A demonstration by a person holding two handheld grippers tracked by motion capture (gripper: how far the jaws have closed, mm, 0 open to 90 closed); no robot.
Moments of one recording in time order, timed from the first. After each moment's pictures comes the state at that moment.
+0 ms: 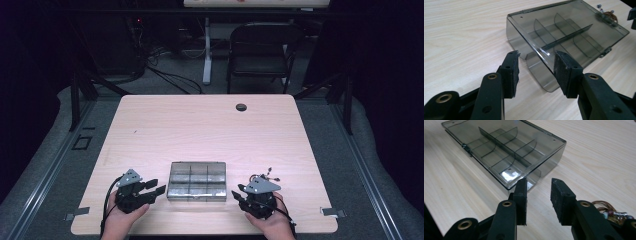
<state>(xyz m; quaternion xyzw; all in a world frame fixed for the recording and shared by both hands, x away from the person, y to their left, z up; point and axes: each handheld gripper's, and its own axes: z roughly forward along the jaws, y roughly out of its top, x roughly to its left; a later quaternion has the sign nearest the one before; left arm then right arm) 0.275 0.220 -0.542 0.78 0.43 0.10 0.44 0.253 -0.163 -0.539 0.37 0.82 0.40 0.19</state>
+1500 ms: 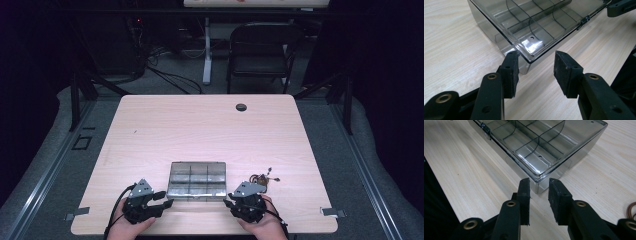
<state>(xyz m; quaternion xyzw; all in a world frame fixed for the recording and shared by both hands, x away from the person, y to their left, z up) 0.257 0.196 -0.552 0.83 0.38 0.08 0.40 0.252 -0.140 -0.551 0.35 0.85 0.36 0.14</state>
